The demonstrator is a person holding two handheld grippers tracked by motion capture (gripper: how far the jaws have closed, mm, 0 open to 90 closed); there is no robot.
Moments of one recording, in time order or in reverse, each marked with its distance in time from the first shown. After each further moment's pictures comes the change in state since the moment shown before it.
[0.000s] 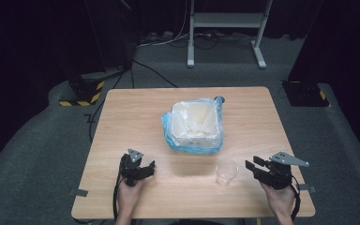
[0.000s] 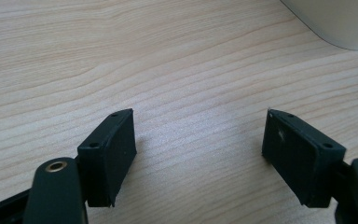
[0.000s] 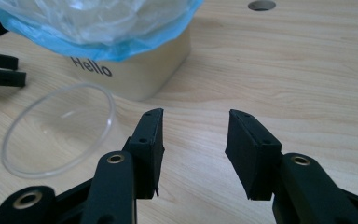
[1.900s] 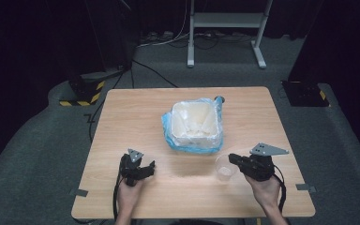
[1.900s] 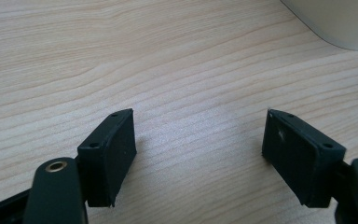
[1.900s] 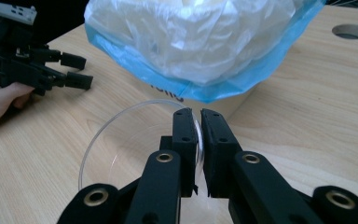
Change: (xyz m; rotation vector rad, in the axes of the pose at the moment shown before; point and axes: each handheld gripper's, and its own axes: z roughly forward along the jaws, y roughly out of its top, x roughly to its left) left arm 0.000 0.000 0.000 0.000 0.000 0.000; right arm 0.038 0.036 0.023 0.024 0.189 -0.109
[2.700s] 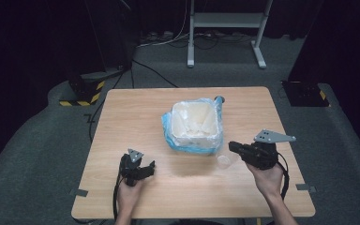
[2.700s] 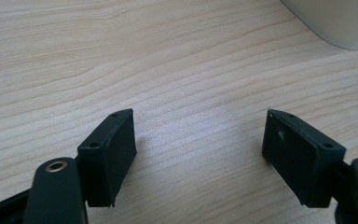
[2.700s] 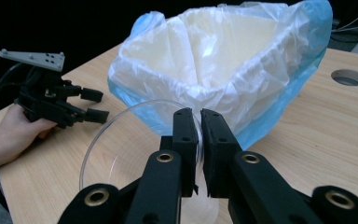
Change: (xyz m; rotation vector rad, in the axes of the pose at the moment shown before) left arm 0.000 0.000 0.000 0.000 0.000 0.000; right arm -0.001 0.043 -0.013 -0.063 0.047 -0.018
